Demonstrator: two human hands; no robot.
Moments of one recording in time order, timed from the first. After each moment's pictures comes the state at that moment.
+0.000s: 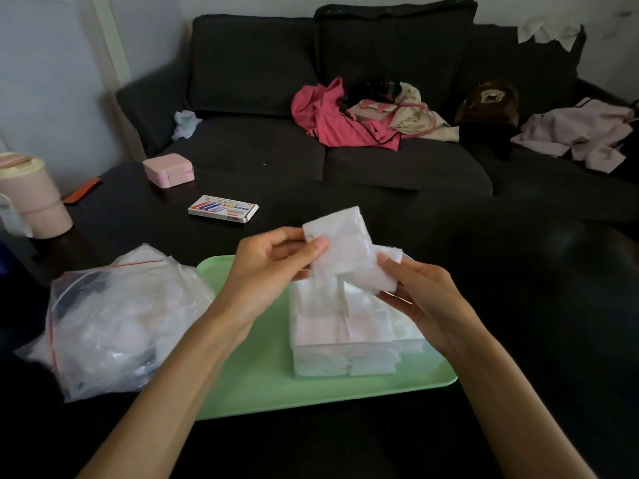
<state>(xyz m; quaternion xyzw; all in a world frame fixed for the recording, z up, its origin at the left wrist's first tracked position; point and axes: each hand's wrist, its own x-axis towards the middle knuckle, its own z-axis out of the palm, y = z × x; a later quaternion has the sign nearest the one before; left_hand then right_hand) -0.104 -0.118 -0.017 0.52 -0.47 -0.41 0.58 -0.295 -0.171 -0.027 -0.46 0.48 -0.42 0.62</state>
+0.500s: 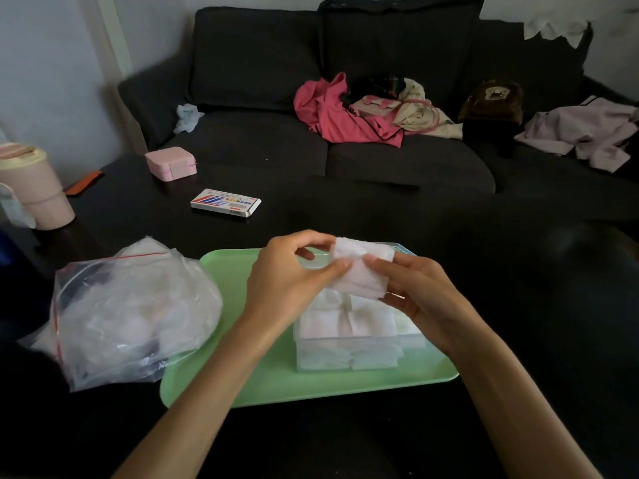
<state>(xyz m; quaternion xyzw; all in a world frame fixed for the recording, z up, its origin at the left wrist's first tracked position) -0.120 -0.120 -0.028 0.63 -0.57 -0.20 0.49 -0.289 -0.162 -0.020 -0.53 0.43 -0.36 0.64</state>
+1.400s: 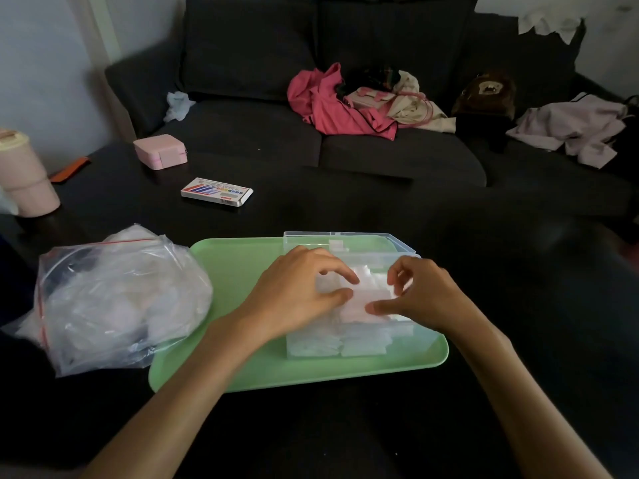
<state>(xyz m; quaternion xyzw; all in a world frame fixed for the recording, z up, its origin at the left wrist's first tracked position) -0.127 -0.118 -0.042 0.60 -0.74 -0.14 0.27 -0.315 -0.167 -0.031 -0.74 0.60 -0.15 0.27</state>
